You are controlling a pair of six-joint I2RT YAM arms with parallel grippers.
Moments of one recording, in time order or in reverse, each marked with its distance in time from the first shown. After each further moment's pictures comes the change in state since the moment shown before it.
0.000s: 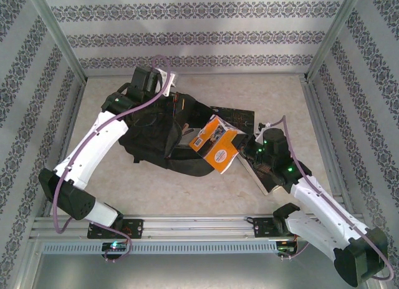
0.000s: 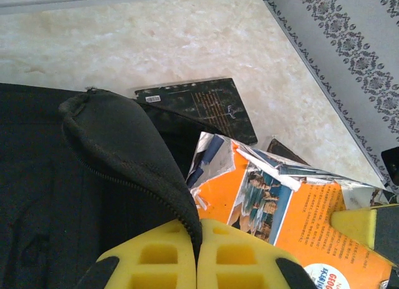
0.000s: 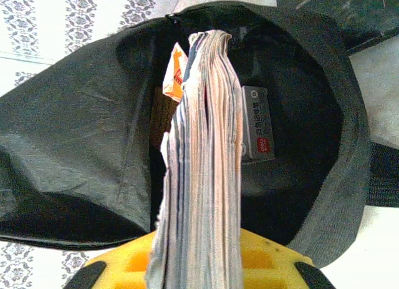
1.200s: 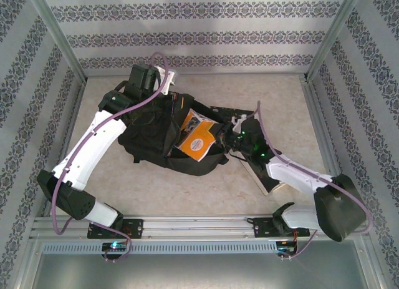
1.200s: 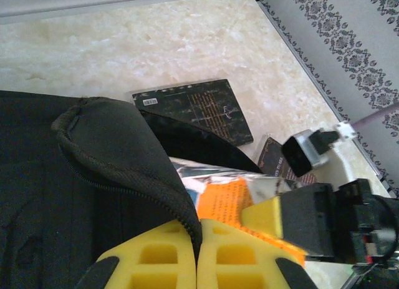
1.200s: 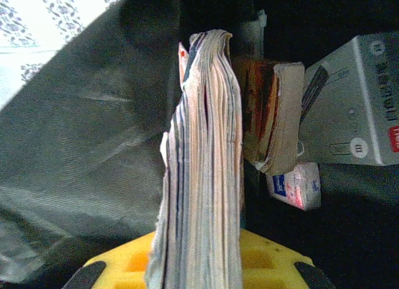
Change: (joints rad) left arm 0.002 0.000 0.049 -0.042 0.014 0.024; right arm 0.108 0.459 0.064 0.554 -0.105 0.293
